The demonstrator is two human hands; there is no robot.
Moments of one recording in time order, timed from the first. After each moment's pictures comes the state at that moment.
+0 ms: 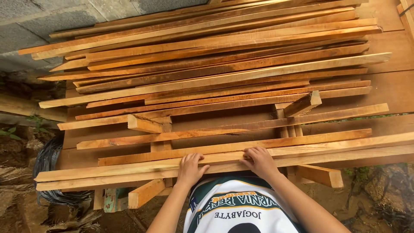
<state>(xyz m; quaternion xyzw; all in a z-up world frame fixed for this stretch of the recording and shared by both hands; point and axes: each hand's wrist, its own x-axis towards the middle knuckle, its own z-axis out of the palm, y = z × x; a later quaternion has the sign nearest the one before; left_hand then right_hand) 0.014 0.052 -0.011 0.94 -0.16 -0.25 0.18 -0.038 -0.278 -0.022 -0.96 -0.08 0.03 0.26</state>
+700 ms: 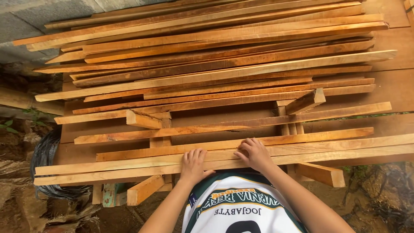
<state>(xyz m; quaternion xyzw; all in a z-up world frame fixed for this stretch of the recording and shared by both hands) 0.010 0.033 0.004 0.94 -0.24 -0.21 0.10 -0.014 -0.263 -0.007 -0.96 -0.07 0.07 0.26</state>
